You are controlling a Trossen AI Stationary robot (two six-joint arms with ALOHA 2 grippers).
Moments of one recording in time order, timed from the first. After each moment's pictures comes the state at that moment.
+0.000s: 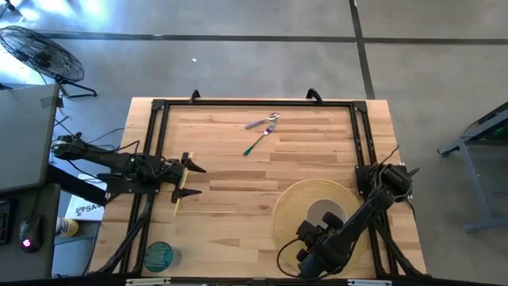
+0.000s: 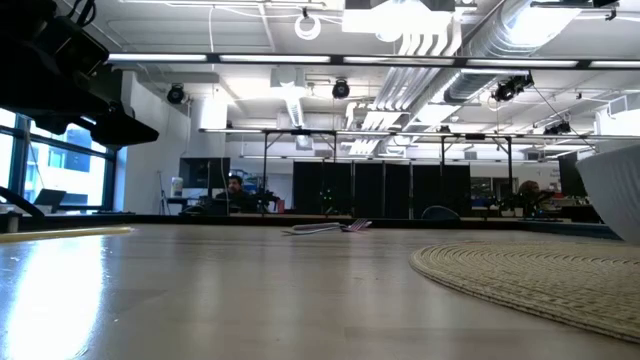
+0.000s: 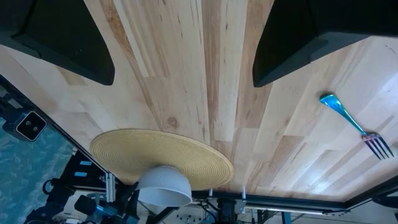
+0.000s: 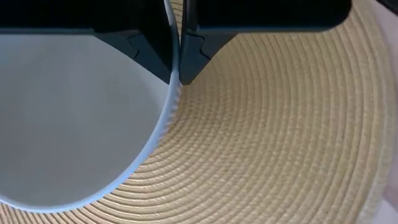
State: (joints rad) left arm -0.25 0.27 0.03 0.00 -0.13 -0.14; right arm 0.80 2.01 1.55 -1.29 0.21 1.47
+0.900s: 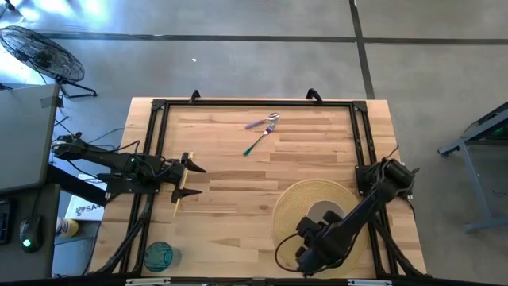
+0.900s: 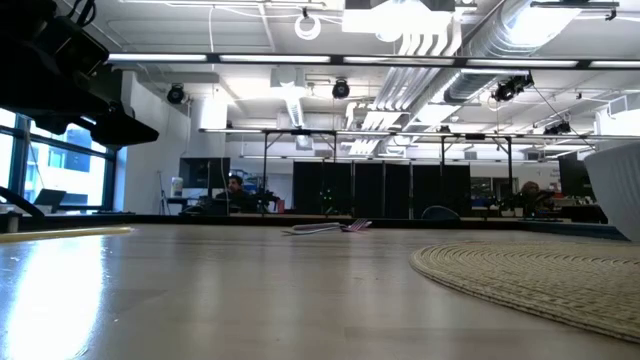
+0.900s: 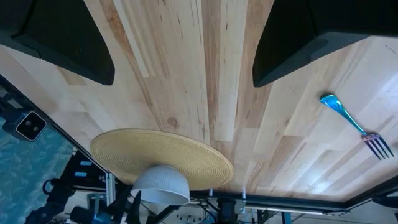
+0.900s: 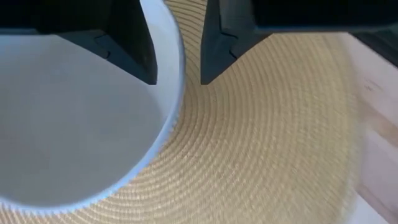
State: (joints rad) left arm -0.25 0.27 0.03 0.00 -0.13 -0.14; right arm 0.76 1.95 1.56 -1.28 0.14 1.48
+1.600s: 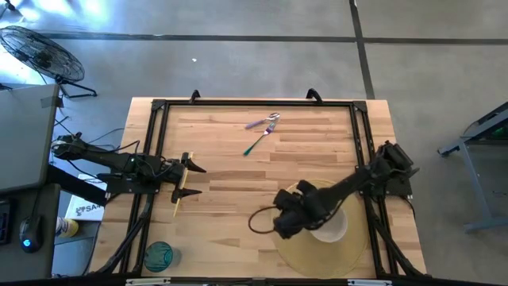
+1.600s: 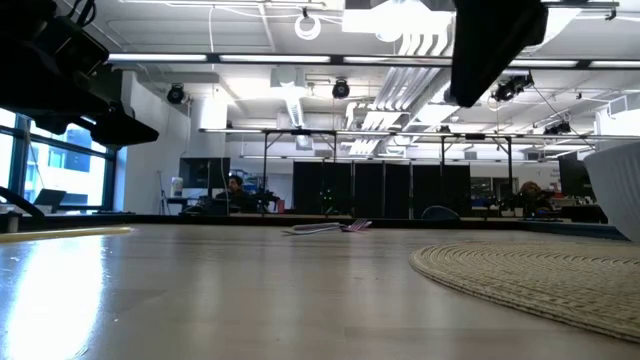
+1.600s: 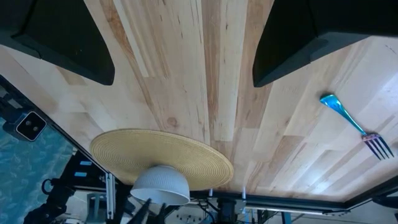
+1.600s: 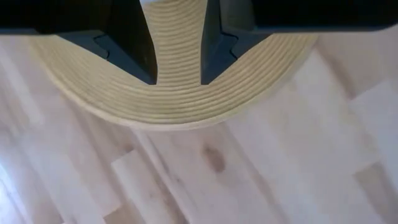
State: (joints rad) left arm -0.25 0.27 0.03 0.00 -0.13 -0.14; right arm 0.49 1.85 1.56 -1.11 0.34 1.02
